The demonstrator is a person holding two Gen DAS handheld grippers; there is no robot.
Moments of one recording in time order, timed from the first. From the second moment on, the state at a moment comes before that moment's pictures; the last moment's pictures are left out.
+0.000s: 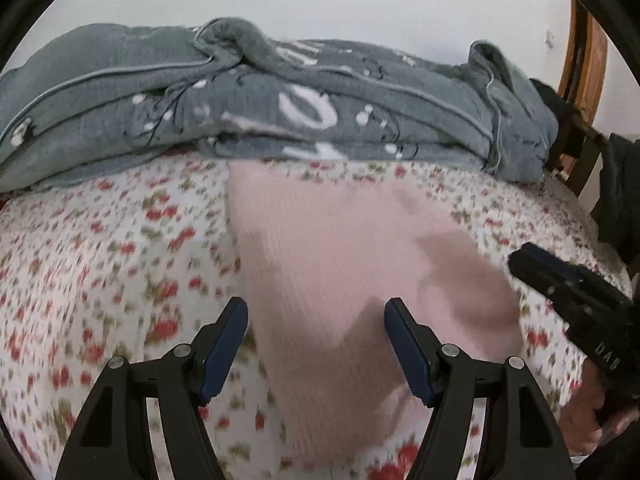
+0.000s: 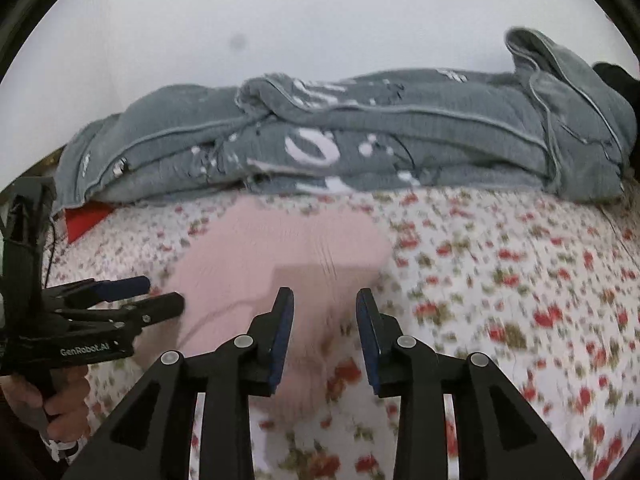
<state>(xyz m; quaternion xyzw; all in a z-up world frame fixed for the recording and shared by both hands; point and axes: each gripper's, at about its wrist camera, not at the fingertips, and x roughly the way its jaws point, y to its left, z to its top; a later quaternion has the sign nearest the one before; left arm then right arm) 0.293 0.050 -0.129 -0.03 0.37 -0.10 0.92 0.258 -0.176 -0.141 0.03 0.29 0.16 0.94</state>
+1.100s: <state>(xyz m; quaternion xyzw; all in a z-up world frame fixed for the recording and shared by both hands) 0.306 0.043 -0.157 0.00 0.38 -0.11 0.92 0.313 -0.140 -0.183 -0.03 0.36 0.17 0.92</state>
